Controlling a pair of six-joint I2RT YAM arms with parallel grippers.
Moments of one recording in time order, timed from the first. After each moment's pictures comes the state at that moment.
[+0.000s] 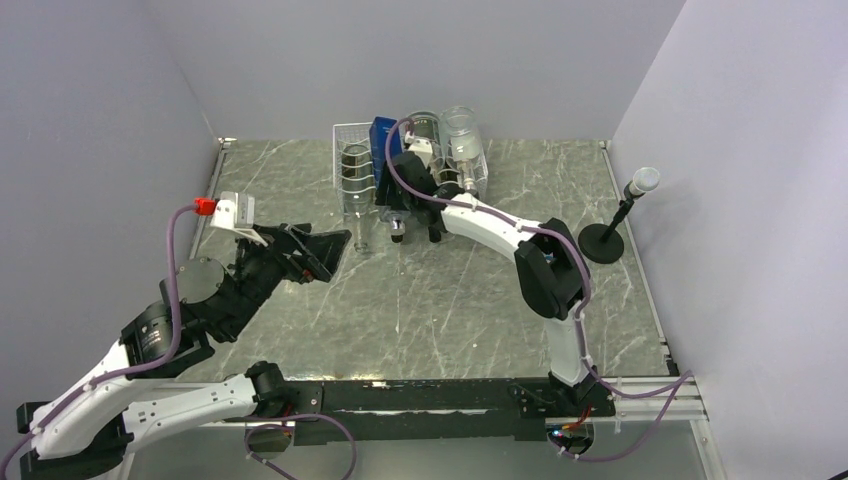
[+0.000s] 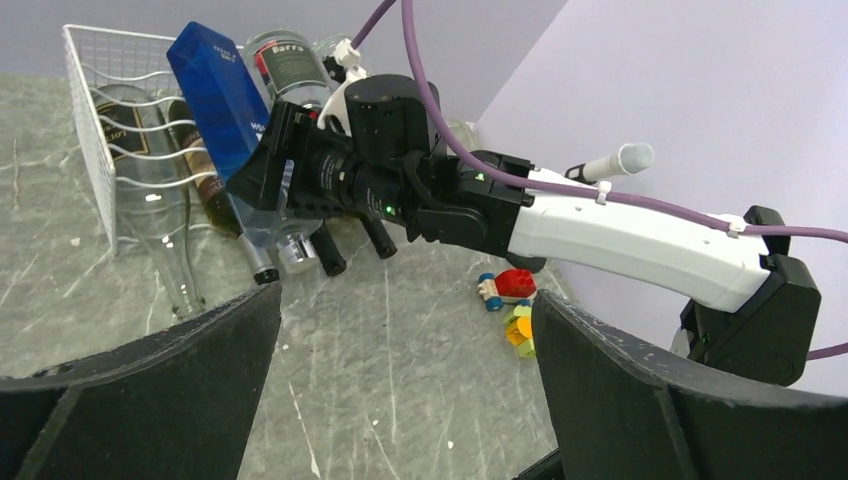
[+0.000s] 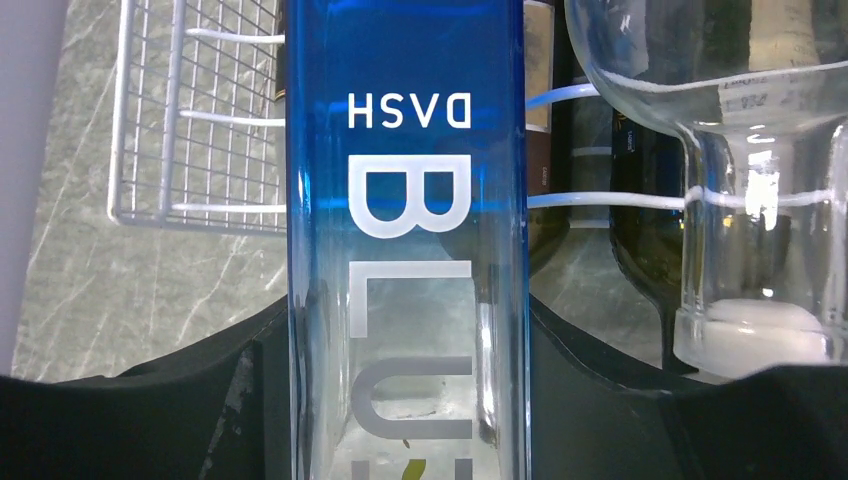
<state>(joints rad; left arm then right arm) -1.07 0.62 1.12 -0.48 -0.58 -0.52 0.75 2.03 1.64 -0.19 0.29 0.63</state>
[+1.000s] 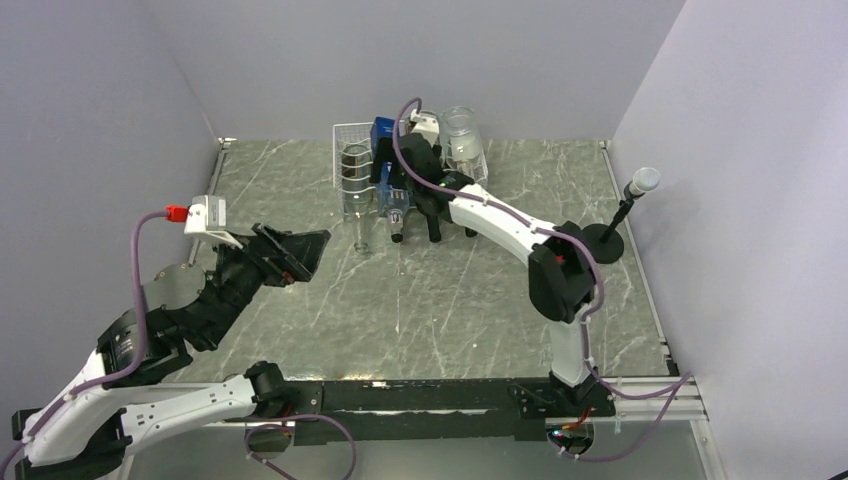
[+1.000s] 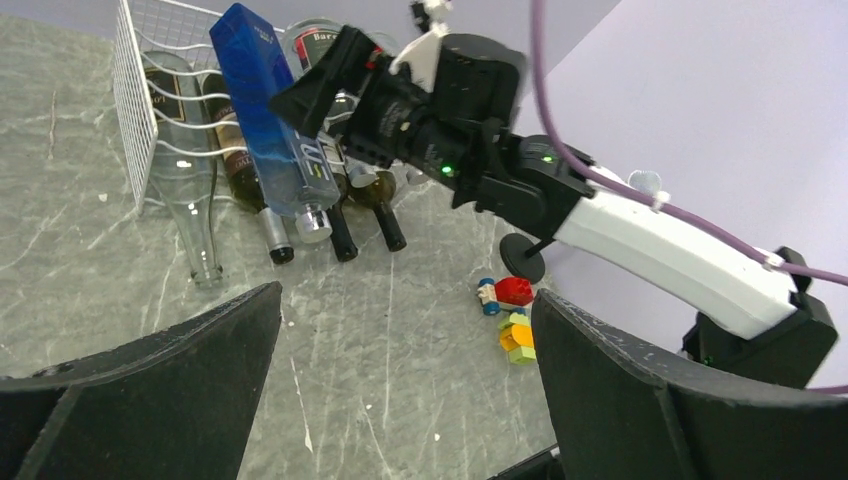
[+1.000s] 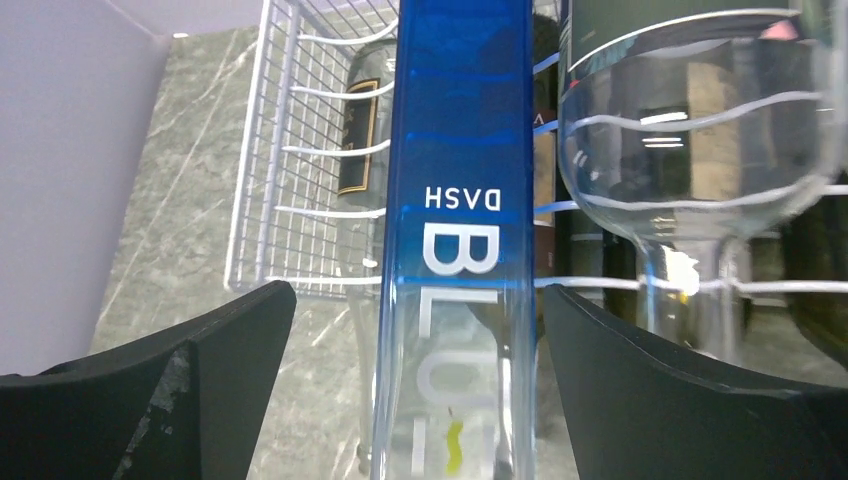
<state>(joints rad) -1.07 0.57 1.16 -0.62 -0.65 -0.63 0.73 2.04 1.75 -0.19 0.33 0.60</state>
